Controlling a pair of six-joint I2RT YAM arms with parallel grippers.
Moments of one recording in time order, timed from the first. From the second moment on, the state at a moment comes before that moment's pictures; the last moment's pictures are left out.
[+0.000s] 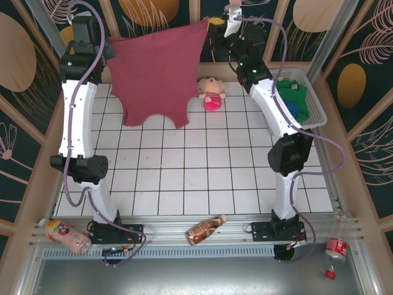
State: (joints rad) left arm -0.10 1.92 2.53 -0.99 -0.38 -0.27; right arm 0.38 2.06 2.23 0.07 -0.30 0.11
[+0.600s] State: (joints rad) left arm -0.11 1.06 0.98 -0.81 0.04 -0.47; right arm 0.44 1.41 1.01 -0.07 -0.36 0.07
